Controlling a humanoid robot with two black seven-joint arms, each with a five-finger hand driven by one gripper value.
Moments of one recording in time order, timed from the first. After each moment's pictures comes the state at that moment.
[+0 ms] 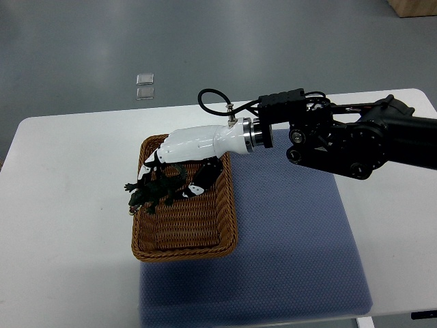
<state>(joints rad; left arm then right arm) 0.01 0.00 -0.05 -0.18 0.06 0.11 0.01 1.29 -0.20 -0.02 1.07 -1.37 0.08 0.61</state>
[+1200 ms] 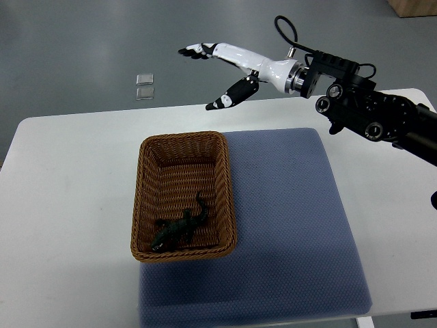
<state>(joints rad) 0.01 0.00 -0.05 -0.18 0.06 0.11 0.01 1.15 -0.22 0.34 0.73 -1.05 0.11 0.49</state>
